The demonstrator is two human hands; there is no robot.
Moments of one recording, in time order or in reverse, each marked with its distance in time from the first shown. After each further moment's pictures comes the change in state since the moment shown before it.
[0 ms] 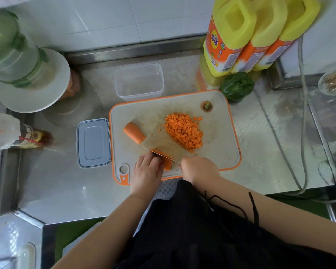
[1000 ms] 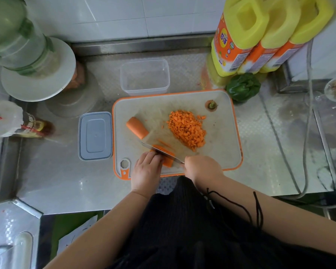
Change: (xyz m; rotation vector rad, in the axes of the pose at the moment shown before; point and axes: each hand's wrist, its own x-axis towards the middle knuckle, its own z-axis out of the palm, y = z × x) left_hand -0.005 -0.005 0.008 -0.006 0.129 0.063; right_hand 0.002 0.002 0.001 0.000 -0.033 0.000
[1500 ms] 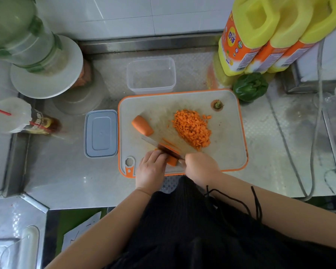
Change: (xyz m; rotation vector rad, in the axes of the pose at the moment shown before) left_hand 0.000 -0.001 0.000 0.011 -0.009 0.013; right_hand 0.018 -0.004 0.010 0.075 0.072 -0.029
